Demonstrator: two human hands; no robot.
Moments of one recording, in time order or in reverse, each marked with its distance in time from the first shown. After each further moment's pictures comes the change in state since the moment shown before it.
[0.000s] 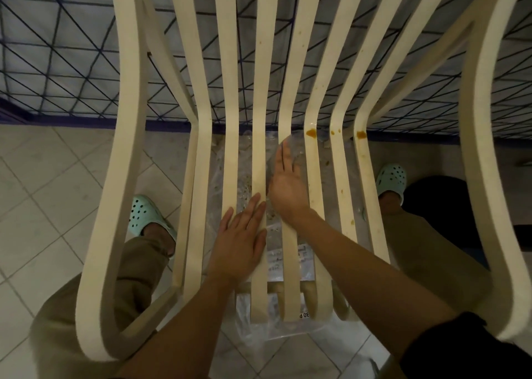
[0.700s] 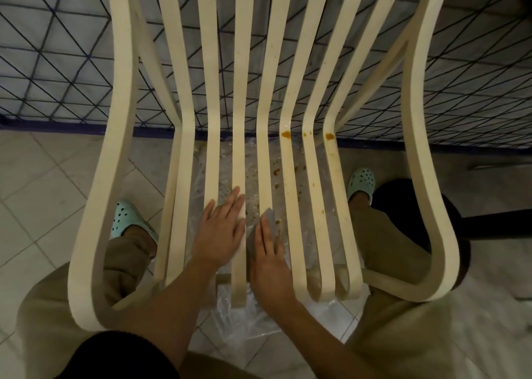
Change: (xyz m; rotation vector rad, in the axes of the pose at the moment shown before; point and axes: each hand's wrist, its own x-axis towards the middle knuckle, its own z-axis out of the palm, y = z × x) left_hand 0.001 0.003 -0.003 0.087 0.022 -0.014; right_hand -0.190 0.001 0.041 0.003 -0.006 0.009
